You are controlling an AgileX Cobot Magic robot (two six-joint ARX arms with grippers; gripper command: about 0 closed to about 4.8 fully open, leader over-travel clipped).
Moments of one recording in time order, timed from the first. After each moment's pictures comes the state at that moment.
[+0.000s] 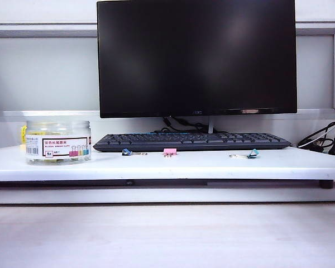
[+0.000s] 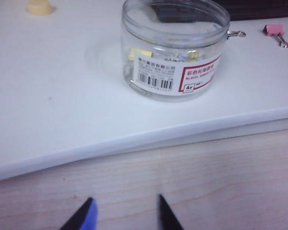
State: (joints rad) left arm -0.29 0.12 0.03 -0.23 -0.06 -0.08; right arm 0.22 0.13 0.01 -0.07 0.05 0.21
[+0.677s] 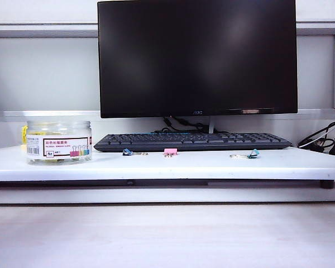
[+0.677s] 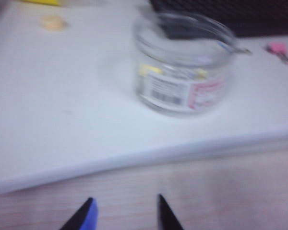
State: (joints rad) left arm -0.23 0.06 0.03 -0.23 -0.04 -0.08; right arm 0.22 0.12 0.01 -0.07 0.05 0.21
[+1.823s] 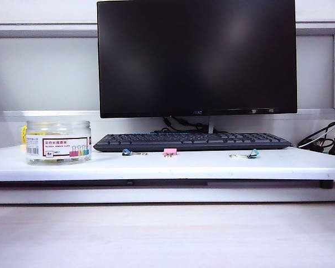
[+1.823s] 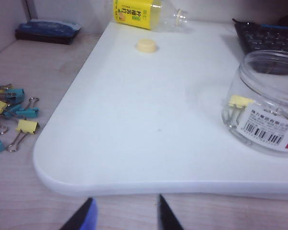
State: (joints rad) left arm 0.01 0.00 0.03 -0.23 -0.04 -0.08; right arm 0.00 0.00 0.01 -0.07 0.05 0.21
